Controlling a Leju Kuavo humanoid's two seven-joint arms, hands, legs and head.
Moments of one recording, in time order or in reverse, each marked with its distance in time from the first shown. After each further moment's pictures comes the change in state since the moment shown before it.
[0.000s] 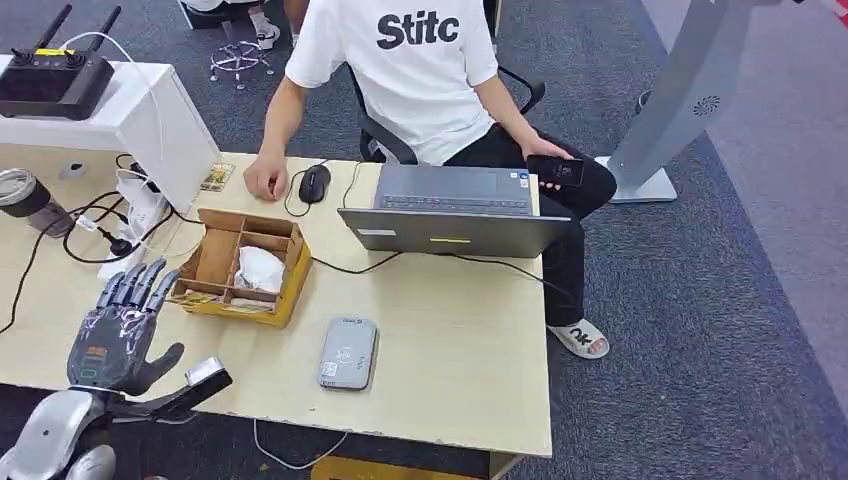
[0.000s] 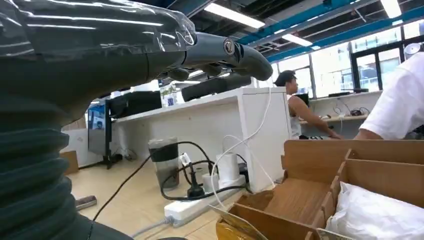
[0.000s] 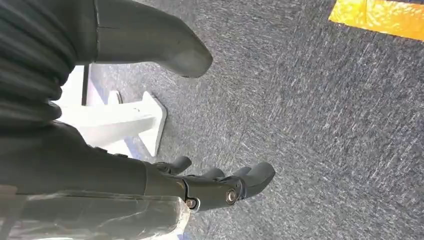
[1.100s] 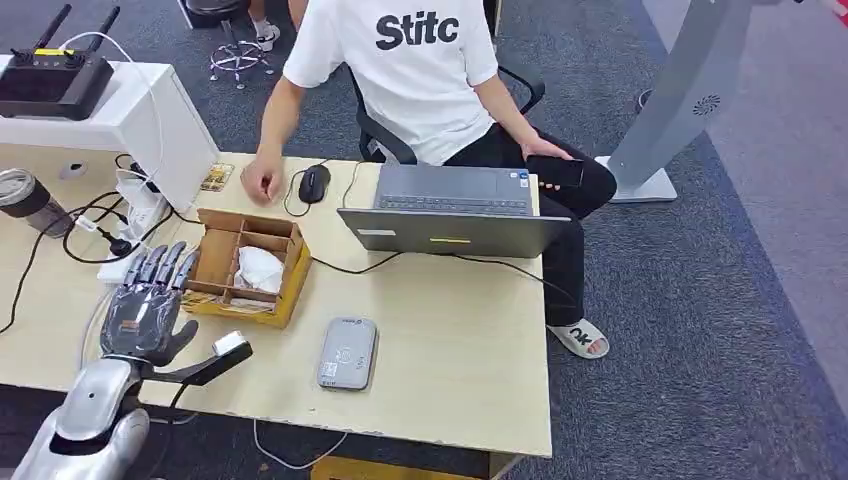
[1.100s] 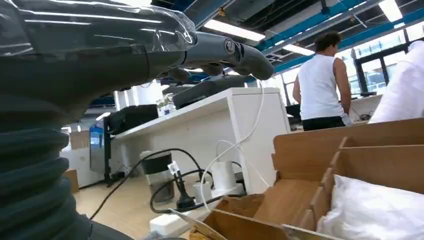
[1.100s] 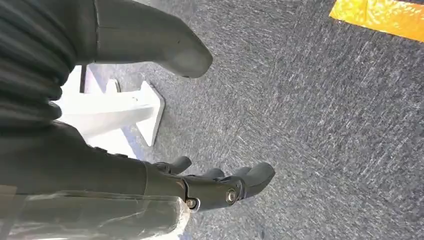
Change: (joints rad) left arm -0.192 -0.056 -0.074 0.267 -0.136 0.101 0.020; right arm -0.014 -0.015 0.052 0.018 0.000 0.005 -0.001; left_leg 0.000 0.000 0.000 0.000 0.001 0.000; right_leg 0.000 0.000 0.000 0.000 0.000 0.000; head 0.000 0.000
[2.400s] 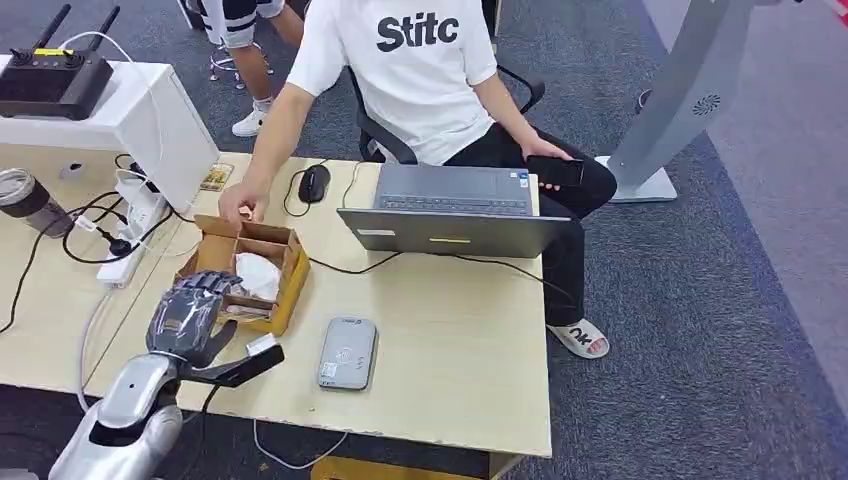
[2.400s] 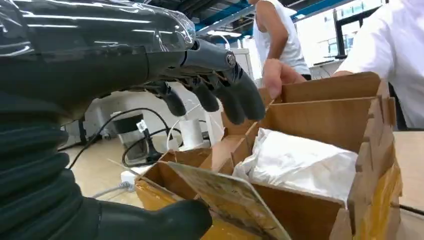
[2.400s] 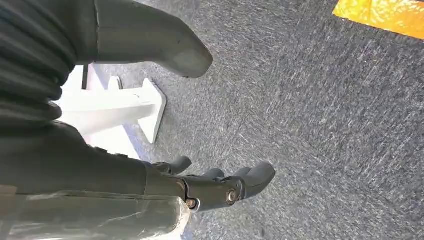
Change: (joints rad) left arm -0.038 -0.037 -0.094 0.049 0.093 -0.110 0.000; right arm -0.001 -0.005 0.015 0.005 0.000 0.000 0.008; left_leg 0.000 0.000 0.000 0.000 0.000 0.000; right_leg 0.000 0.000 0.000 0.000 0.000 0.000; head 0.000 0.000
